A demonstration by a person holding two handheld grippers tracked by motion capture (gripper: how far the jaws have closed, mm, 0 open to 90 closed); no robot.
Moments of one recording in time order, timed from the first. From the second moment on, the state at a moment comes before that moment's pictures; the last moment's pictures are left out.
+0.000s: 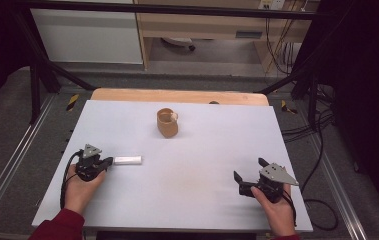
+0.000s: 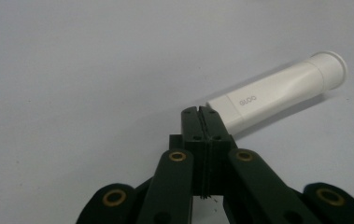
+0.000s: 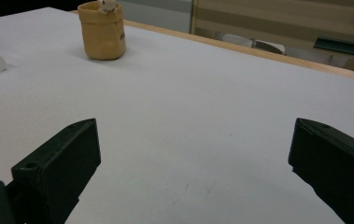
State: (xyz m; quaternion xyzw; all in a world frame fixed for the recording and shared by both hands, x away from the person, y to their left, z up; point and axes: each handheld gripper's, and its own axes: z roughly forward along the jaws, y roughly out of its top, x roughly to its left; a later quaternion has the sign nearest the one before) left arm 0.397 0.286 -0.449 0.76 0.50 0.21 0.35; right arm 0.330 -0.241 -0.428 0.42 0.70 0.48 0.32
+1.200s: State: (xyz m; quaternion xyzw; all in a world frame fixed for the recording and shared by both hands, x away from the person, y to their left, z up) left arm 0.420 0.264 -0.451 0.78 0.47 0.20 0.36; right arm 0.330 -0.241 -0.428 0.42 0.70 0.48 0.32
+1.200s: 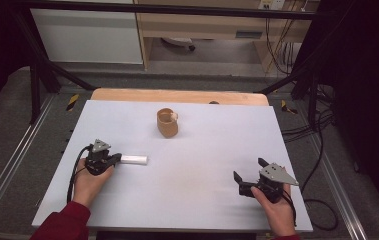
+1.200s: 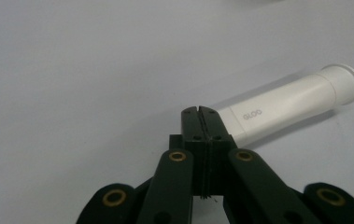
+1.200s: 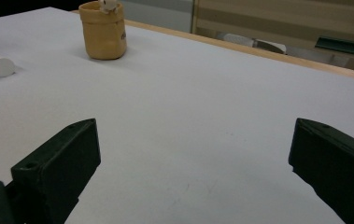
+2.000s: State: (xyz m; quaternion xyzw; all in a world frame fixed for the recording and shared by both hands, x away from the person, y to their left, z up) left arm 0.447 0.203 -0.453 0.82 0.40 0.17 0.36; right arm 0.330 -0.241 -0.429 0.42 0.71 0.47 0.32
